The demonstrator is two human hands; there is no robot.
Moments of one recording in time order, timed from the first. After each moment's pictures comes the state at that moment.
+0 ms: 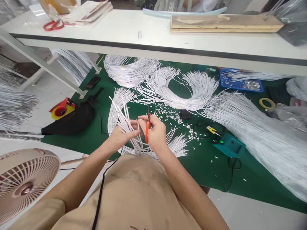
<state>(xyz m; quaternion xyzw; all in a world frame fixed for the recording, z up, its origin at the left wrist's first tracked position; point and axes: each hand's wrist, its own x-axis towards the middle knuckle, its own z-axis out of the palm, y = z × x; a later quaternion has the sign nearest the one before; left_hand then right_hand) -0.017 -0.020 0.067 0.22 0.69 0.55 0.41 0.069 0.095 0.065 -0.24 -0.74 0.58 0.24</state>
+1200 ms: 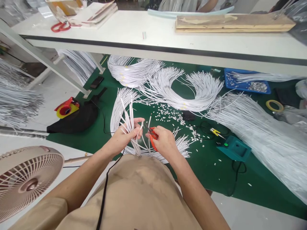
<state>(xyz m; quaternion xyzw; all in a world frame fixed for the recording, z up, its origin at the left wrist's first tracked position) -0.013 -0.021 0.065 0.23 0.60 0.64 0.43 0.098 0.113 0.037 -0.20 -0.92 0.34 0.05</state>
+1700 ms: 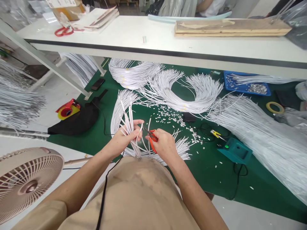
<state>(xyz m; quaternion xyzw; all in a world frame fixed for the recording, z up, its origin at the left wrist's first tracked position) -0.011 -0.021 0.065 0.22 0.59 0.64 0.43 0.099 0.110 0.033 -0.21 -0.93 0.30 0.07</state>
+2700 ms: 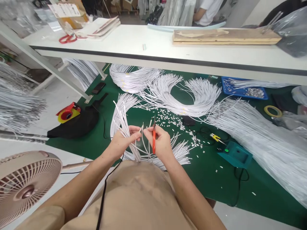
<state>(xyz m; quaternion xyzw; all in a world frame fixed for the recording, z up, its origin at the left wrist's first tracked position) -0.012 -0.018 0.062 0.15 0.68 0.62 0.36 0.081 0.100 0.051 -0.26 -0.75 0.59 0.17</state>
